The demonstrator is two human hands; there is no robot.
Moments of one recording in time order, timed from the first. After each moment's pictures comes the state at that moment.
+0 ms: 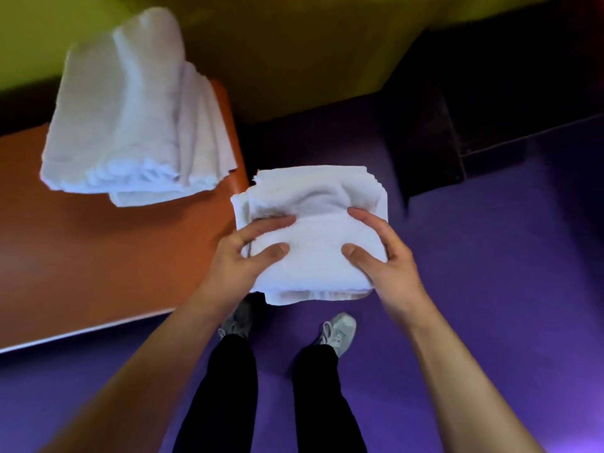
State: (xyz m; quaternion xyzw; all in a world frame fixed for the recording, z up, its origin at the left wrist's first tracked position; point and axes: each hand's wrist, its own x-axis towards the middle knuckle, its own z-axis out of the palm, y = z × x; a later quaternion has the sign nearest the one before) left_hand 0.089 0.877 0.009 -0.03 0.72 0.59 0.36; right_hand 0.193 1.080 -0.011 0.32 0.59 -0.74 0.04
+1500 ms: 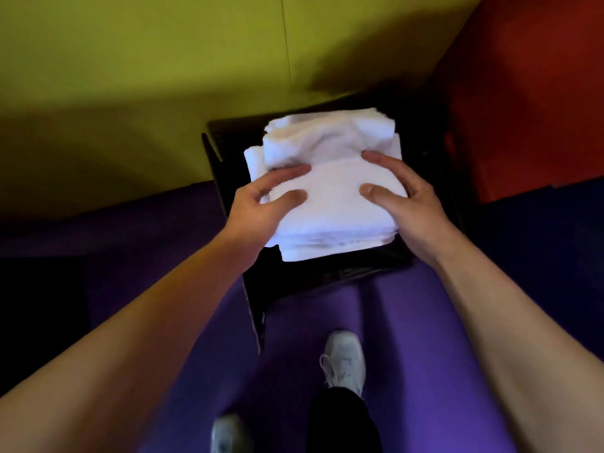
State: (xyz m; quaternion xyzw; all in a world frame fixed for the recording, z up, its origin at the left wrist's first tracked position) left_hand -0.060 1.494 -0.217 0.01 0.74 0.60 0.29; right_hand 0.030 1.708 -0.245 0.26 0.66 -0.71 -0.02
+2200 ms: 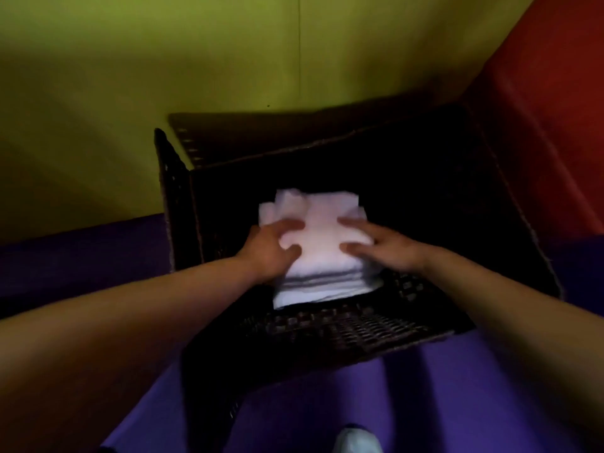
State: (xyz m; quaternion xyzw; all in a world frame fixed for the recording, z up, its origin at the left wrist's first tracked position) left_hand -0.108 1.486 -0.412 0.10 0.88 0.29 0.36; right_hand -0.032 1.719 -0.440 0.15 0.83 -0.47 0.26
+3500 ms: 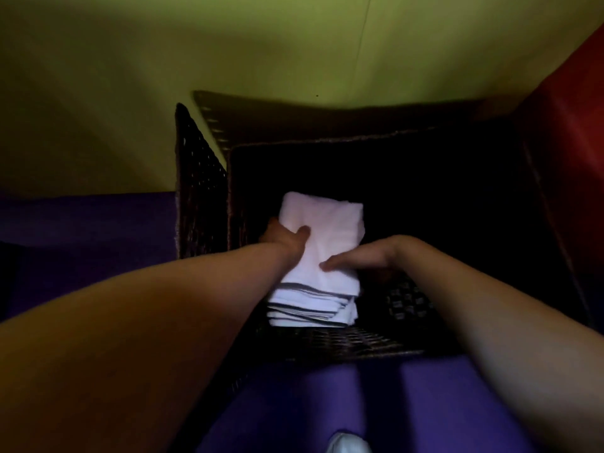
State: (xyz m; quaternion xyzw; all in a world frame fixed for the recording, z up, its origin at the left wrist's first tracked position) left_hand -0.117 1.485 -0.424 -0.21 0.85 0.40 0.28; right_hand -0.086 1.660 -0.468 0.22 0.66 -0.42 0.58
